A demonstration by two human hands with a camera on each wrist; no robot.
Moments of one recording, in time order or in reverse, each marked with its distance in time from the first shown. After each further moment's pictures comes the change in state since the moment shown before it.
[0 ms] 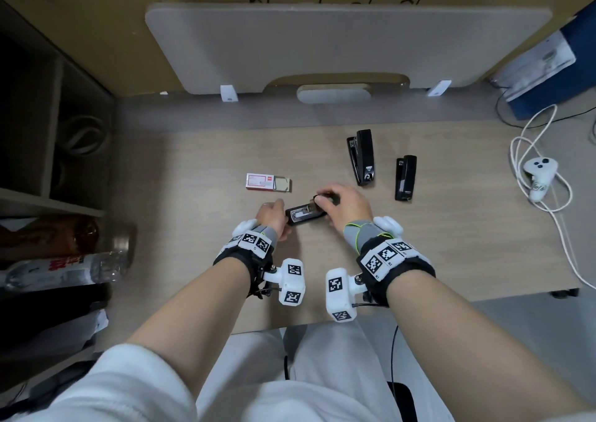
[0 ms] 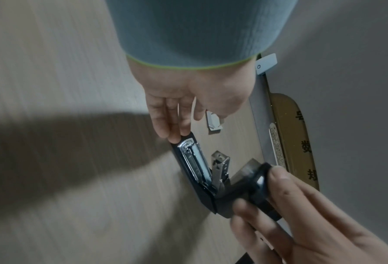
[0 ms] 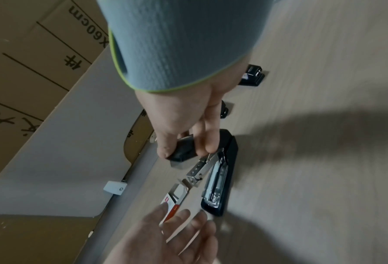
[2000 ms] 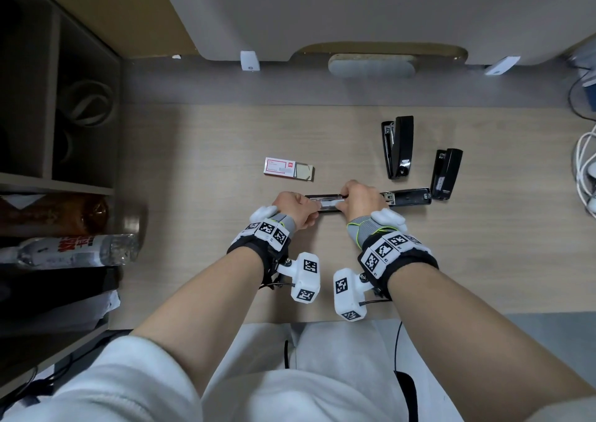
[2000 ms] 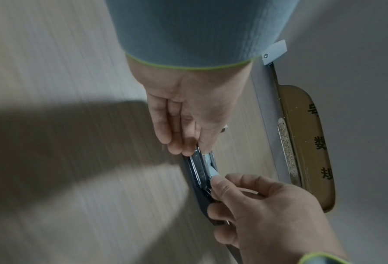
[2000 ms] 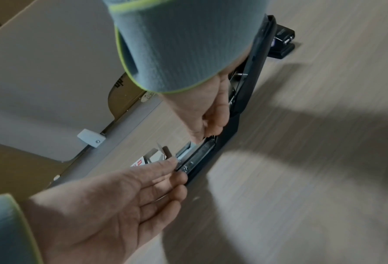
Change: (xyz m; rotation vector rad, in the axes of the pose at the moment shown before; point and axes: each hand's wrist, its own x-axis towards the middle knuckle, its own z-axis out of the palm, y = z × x) left_hand 0.040 -0.007 0.002 0.102 -0.124 0.010; right_hand 0.045 0.005 0.036 -0.523 -0.177 0.149
